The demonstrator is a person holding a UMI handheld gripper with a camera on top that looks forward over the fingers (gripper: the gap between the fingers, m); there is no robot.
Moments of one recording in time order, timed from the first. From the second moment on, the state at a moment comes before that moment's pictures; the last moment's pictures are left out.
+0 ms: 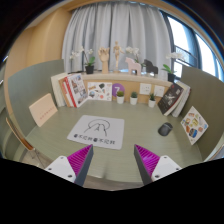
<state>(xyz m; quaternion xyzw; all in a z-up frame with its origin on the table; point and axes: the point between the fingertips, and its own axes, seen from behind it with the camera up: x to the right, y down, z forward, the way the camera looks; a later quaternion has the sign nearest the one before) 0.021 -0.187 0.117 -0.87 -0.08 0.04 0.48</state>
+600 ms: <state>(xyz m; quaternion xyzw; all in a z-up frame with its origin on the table) 0.244 -0.059 0.008 -0.91 0.04 -0.04 0.41</state>
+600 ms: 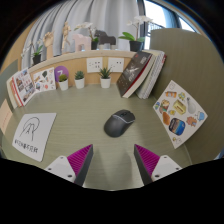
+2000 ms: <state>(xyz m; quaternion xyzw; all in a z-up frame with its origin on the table) 0.178 0.104 0.123 -0.91 0.01 0.00 0.42</state>
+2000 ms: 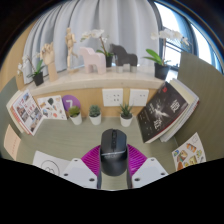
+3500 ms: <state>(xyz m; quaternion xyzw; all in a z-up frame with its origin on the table) -0.060 -0.074 0.165 -0.91 0.00 0.01 0.42</state>
